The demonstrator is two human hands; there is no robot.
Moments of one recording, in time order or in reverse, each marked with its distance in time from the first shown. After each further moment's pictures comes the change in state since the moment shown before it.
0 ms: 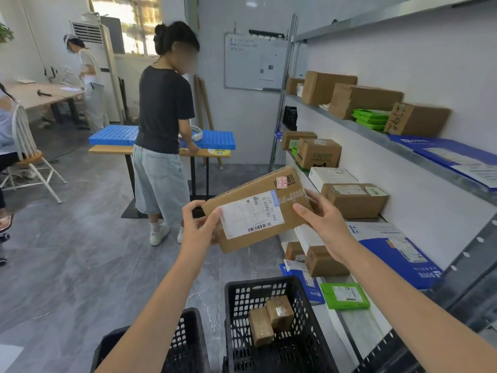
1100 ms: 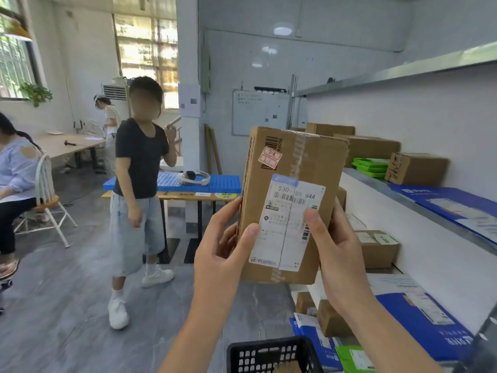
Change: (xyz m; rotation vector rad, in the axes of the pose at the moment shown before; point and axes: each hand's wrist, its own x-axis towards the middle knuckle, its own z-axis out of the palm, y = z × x) left_hand -0.078 0.135 0.068 -0.060 -0.120 0.520; right_hand -0.043 -0.115 0.020 0.326 0.072 -0.338
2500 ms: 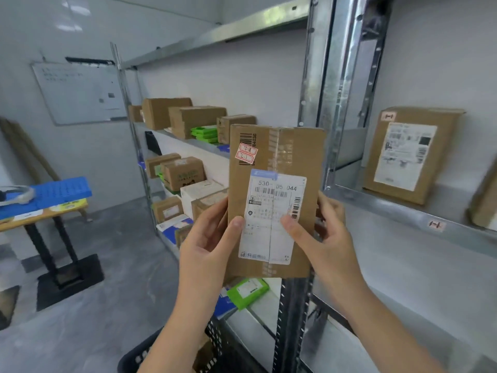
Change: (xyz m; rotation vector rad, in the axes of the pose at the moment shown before) left_hand -0.085 0.007 0.176 -0.276 -0.472 -0.250; right_hand -0.132 -0.078 -0.180 -0.501 0.582 0.004
